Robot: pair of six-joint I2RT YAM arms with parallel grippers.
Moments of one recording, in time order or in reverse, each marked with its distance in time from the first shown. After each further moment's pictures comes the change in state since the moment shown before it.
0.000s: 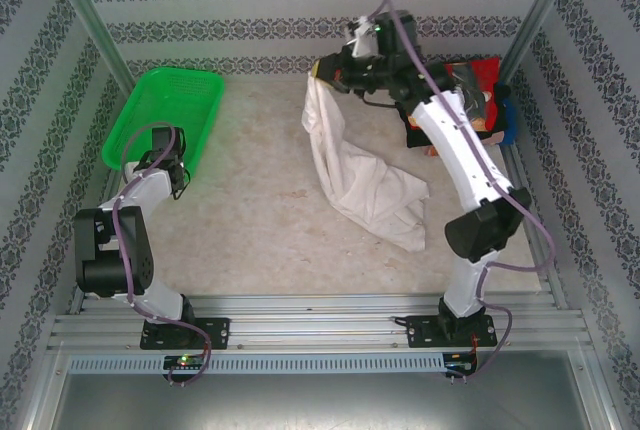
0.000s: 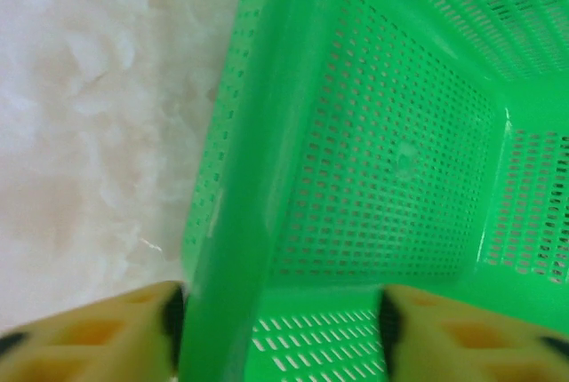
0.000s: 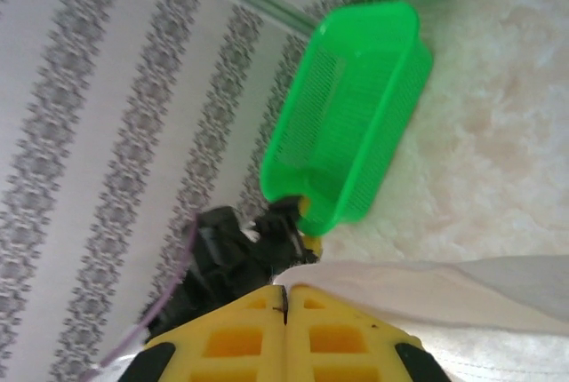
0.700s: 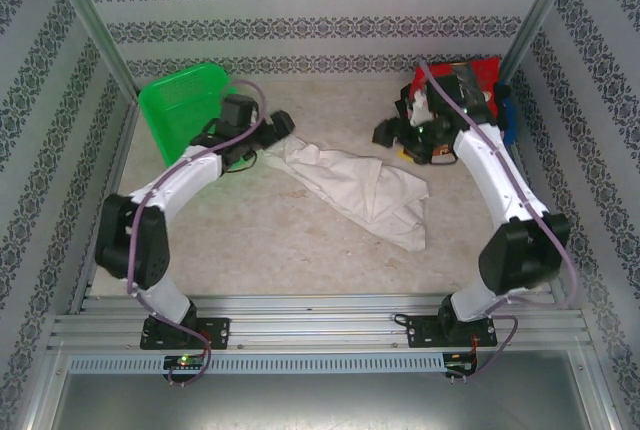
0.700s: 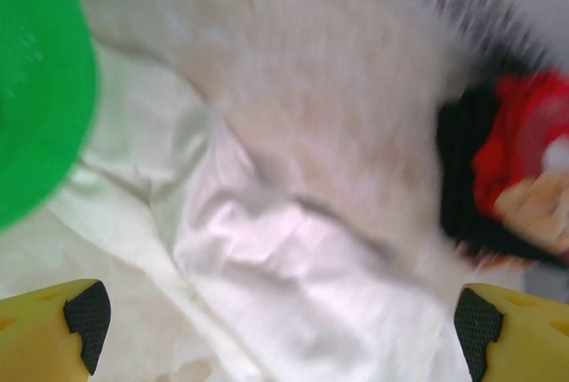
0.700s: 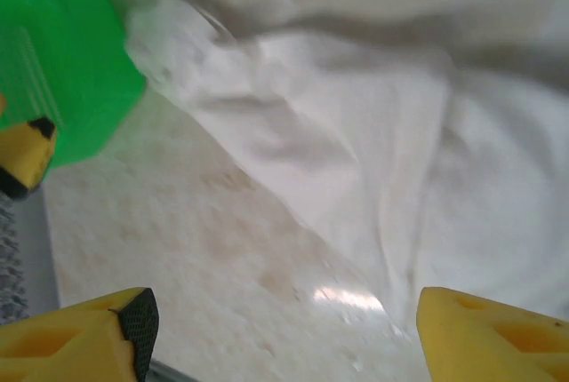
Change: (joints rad) left arm -0.437 0.123 0.320 -0.026 0.493 0.832; right arm -0.259 -0.331 -0.681 -0.266 0.165 -0.298
